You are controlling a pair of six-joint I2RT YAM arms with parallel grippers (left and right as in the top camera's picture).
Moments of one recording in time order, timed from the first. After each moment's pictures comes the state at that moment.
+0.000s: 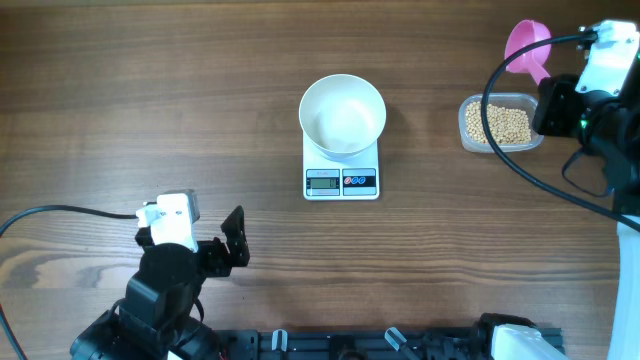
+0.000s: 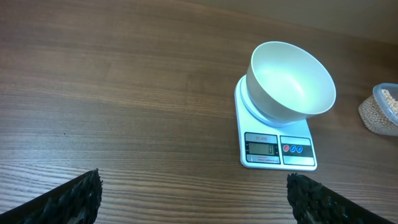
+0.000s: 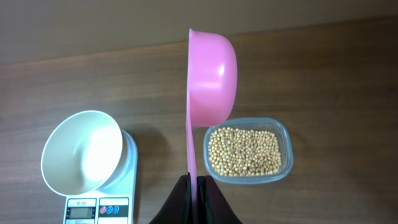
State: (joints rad) left arm -0.55 0.46 0.76 -0.90 -0.35 -0.47; right arm -0.13 1.26 1.60 -1.06 -0.16 0.02
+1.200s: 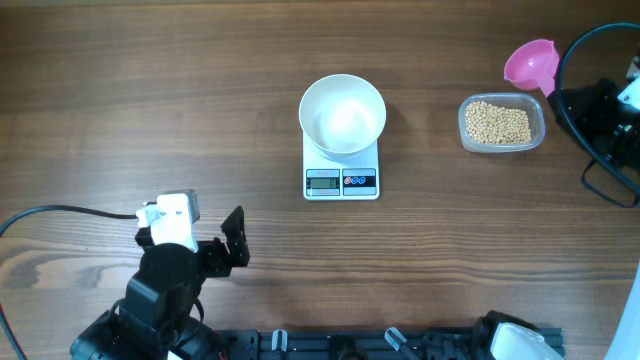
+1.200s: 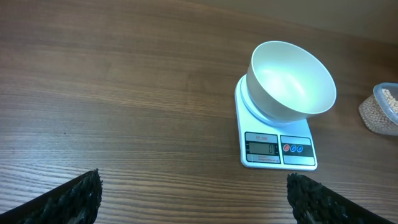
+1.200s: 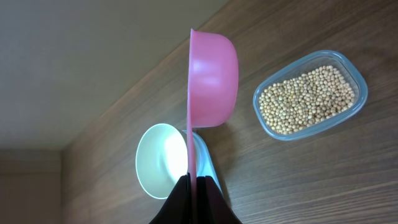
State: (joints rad) left arm -0.55 0.46 0.76 -0.90 -0.35 -0.47; right arm -0.34 1.26 1.60 -1.14 -0.47 0.43
